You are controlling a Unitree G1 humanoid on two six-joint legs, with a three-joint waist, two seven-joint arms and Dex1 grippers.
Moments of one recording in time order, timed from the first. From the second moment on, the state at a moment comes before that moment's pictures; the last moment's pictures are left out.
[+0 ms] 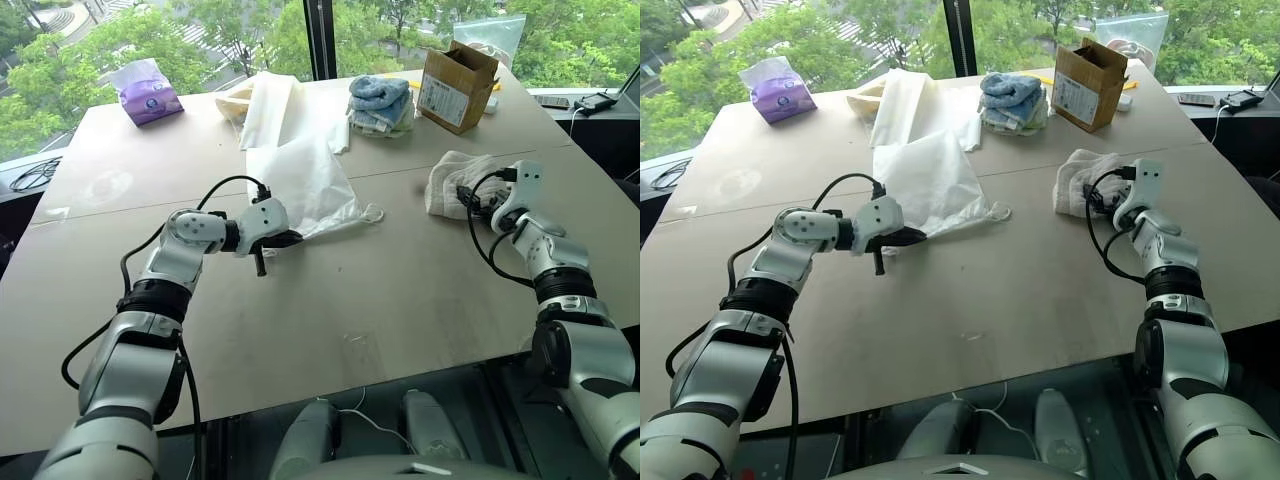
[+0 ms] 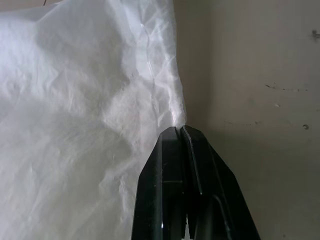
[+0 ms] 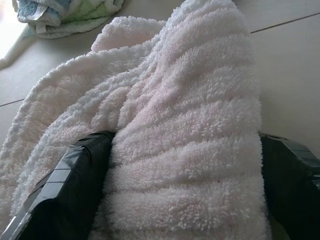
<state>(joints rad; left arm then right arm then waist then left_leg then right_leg) -0.73 0.65 -0.18 0.69 0.02 -0.15 -1.15 -0.84 -0.36 -0.28 0.87 0.26 0.30 0.42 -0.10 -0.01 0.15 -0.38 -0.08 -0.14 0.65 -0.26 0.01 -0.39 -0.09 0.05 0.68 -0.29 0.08</state>
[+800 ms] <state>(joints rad) -0.57 0.63 -0.01 0.35 -0.24 0.29 -1.15 -0.76 -0.34 -0.27 0.73 0.28 0.30 0.43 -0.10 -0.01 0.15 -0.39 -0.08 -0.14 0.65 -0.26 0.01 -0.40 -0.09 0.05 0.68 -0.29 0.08</state>
